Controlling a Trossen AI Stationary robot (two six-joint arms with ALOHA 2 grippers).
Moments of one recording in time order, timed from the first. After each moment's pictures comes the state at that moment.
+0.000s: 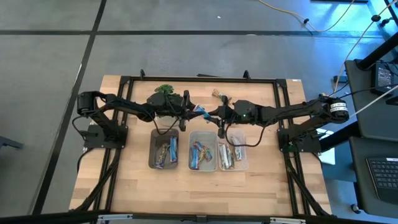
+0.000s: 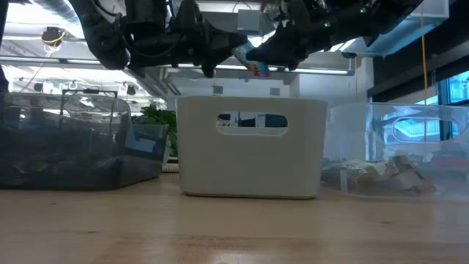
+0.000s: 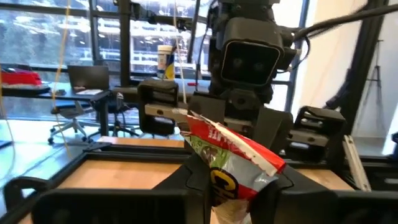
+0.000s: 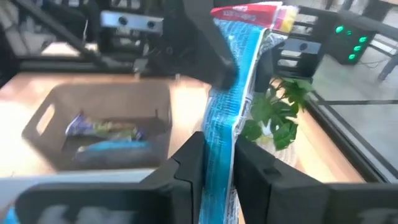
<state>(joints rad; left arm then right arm) 0.27 1.59 0.63 1.11 0.29 -0.12 -0.06 1.43 0.79 0.35 0.07 -0.07</state>
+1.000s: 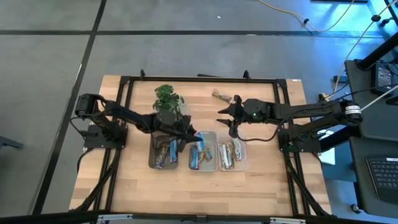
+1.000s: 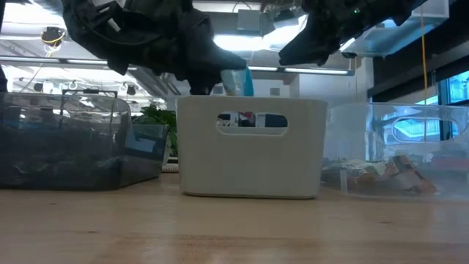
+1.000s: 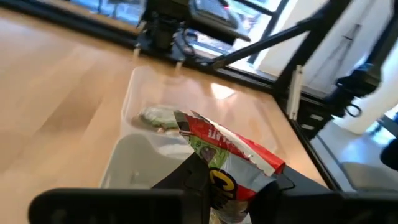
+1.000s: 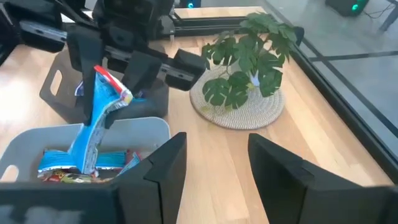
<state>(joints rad) 0.02 1.59 0.63 0.74 0.21 -0.35 -0.05 1.21 0.79 -0.03 0.12 0.02</state>
